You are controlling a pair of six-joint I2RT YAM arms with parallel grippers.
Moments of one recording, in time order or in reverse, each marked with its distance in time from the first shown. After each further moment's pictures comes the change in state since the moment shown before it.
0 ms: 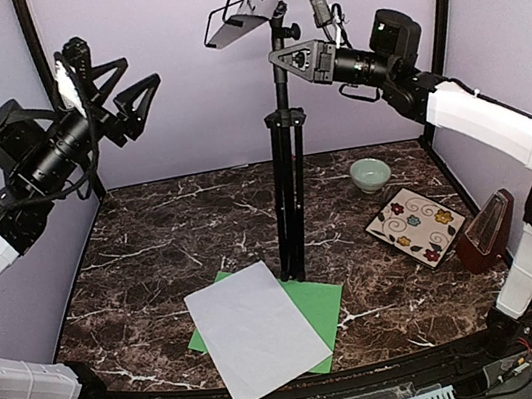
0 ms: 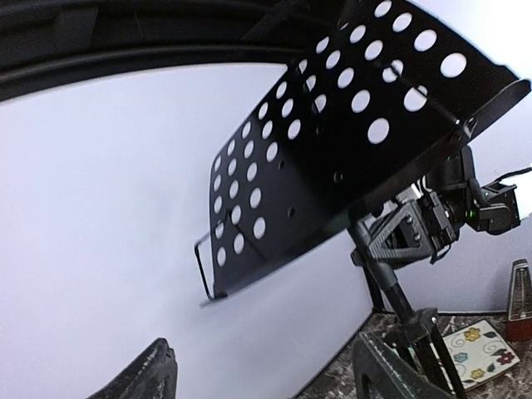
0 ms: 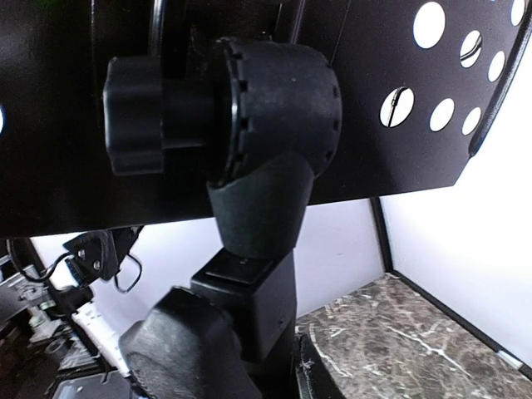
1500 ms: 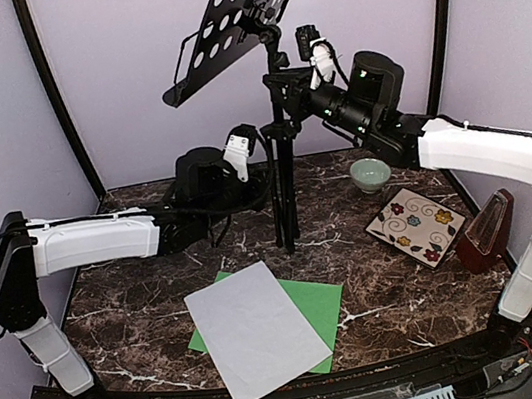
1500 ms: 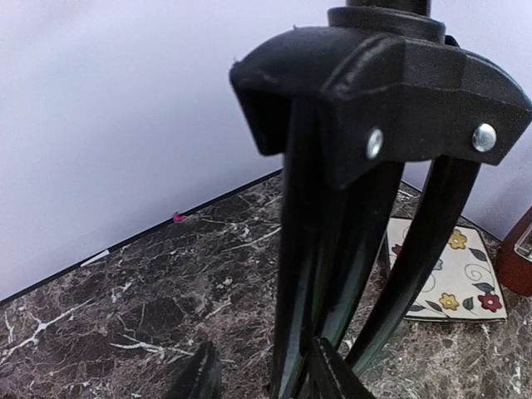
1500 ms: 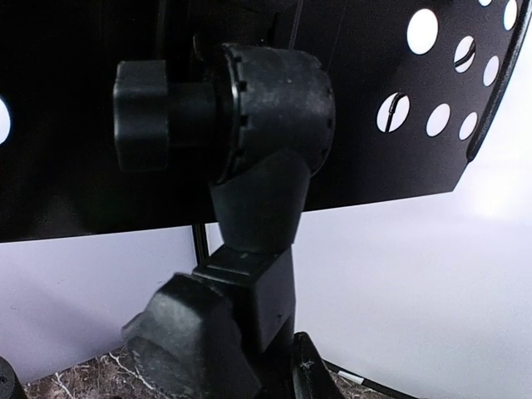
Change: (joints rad) left arm -0.221 0.629 -0.038 0.069 -0.383 -0.405; right arm 0.221 -0.089 -0.285 0.152 0.773 -0.478
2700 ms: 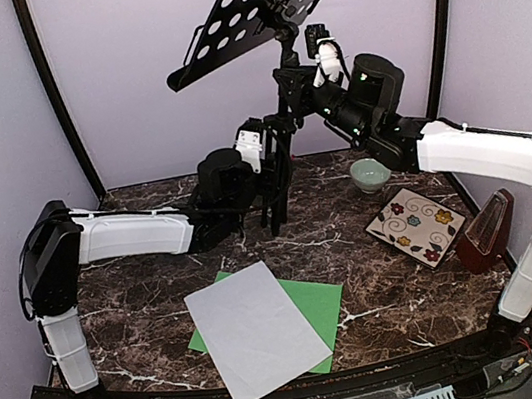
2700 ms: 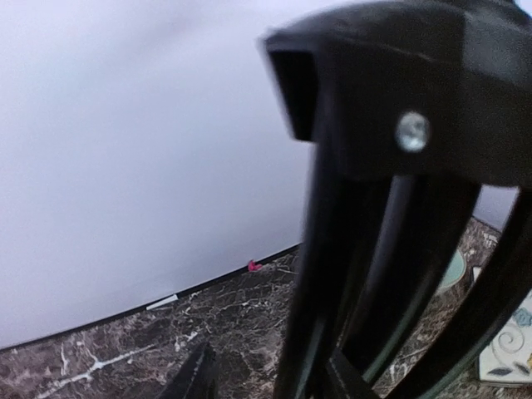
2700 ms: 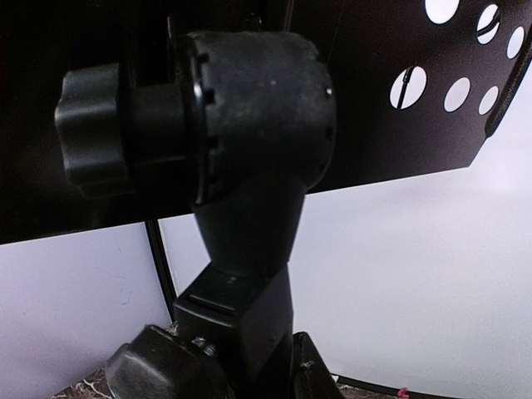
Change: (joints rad) left arm -0.008 0.206 0.113 0.254 -0.257 0.150; right arm 0.017 0.000 -0.021 0.045 0.185 0.023
